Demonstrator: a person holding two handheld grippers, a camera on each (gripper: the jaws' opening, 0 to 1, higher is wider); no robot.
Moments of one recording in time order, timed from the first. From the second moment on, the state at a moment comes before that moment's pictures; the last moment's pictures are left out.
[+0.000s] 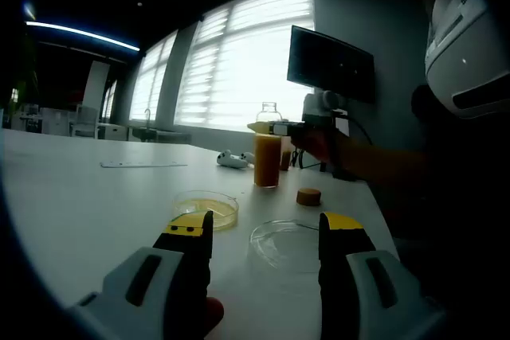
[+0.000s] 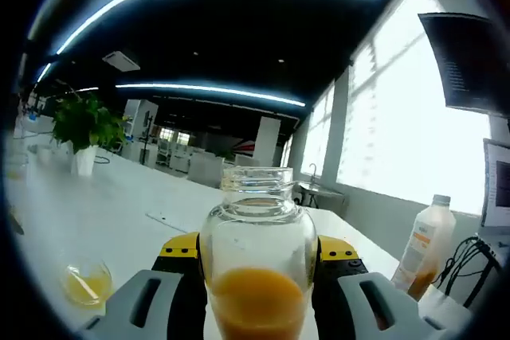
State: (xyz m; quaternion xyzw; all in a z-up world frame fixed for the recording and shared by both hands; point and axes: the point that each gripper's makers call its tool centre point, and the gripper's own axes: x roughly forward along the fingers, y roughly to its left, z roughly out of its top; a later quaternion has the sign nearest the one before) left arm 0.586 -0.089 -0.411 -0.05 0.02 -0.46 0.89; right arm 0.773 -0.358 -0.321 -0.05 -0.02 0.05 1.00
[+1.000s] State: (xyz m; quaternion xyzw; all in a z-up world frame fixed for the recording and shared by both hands) left arm 0.585 -0.088 -0.411 -0.05 0.02 -0.45 0.89; right arm 0.775 -0.359 -0.332 -0.01 0.00 0.06 1.00
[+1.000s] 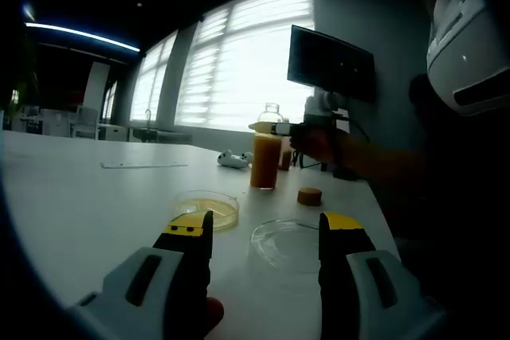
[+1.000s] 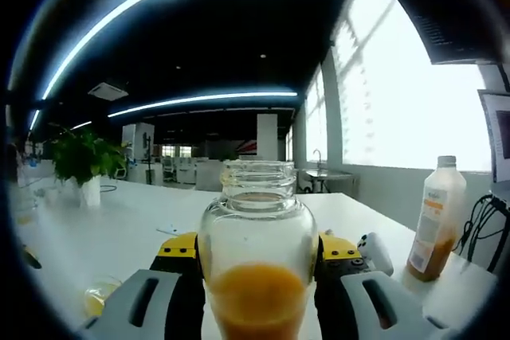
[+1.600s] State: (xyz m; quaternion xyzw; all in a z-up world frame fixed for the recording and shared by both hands) left arm 0.586 -0.088 -0.411 -0.05 0.02 -0.45 0.89; right arm 0.759 -0.357 -0.336 0.03 -0.01 0.08 1.00
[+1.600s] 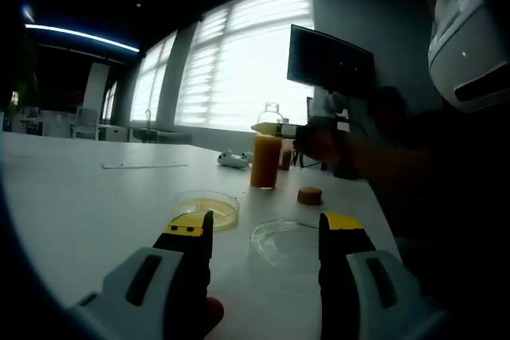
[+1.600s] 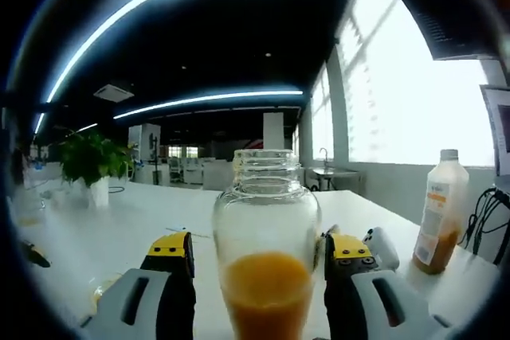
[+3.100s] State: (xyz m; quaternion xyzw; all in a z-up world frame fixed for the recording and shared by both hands) left arm 0.573 -0.076 -0.410 -0.02 0.00 -0.43 0.90; right arm 0.653 -0.345 -0.347 0.02 0.02 0.10 0.99
